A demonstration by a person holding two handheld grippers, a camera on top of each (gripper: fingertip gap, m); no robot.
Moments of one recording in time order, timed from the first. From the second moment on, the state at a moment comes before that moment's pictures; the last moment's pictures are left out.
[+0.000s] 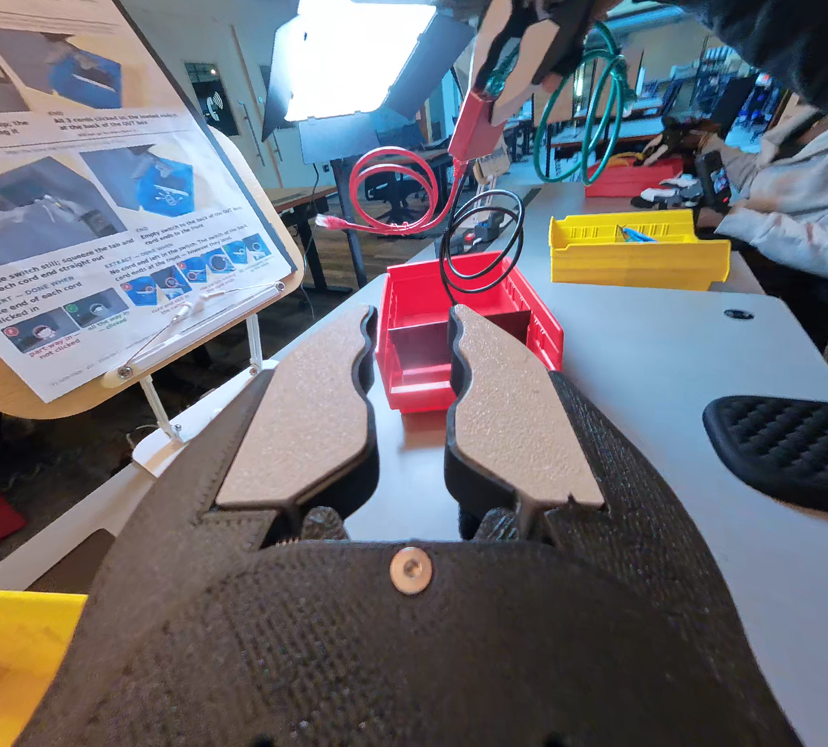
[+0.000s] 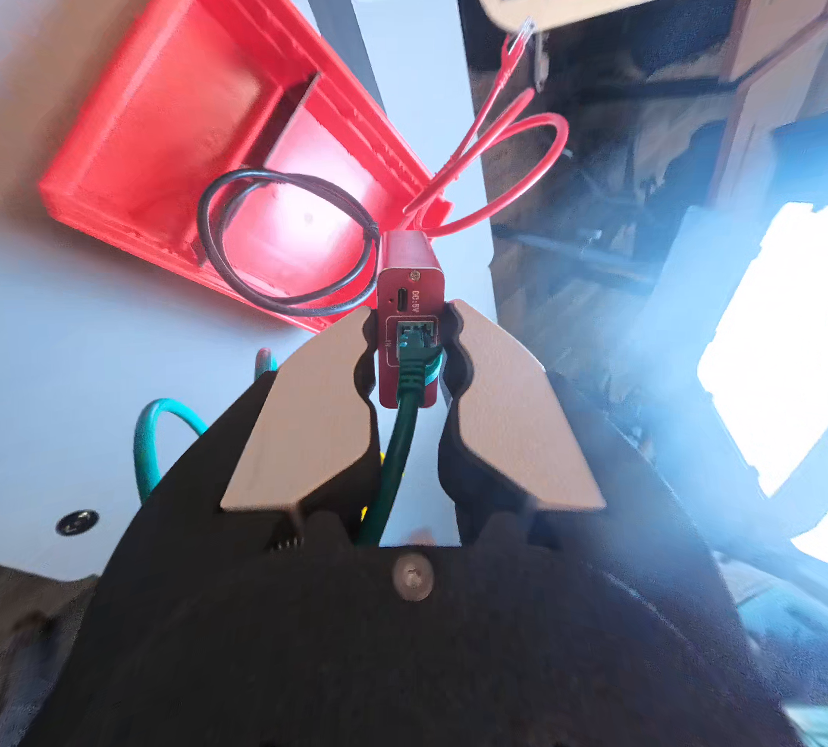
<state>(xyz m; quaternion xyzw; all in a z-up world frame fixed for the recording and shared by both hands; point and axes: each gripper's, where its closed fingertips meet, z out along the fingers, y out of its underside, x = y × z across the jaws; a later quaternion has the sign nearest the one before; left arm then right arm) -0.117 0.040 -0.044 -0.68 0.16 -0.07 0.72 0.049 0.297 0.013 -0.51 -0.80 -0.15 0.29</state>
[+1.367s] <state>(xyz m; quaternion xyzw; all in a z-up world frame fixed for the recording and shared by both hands) -0.128 0.050 -0.067 -0.71 0.16 -0.06 0.69 -0.069 0.288 -0.134 -0.45 -0.84 -0.01 0.30</state>
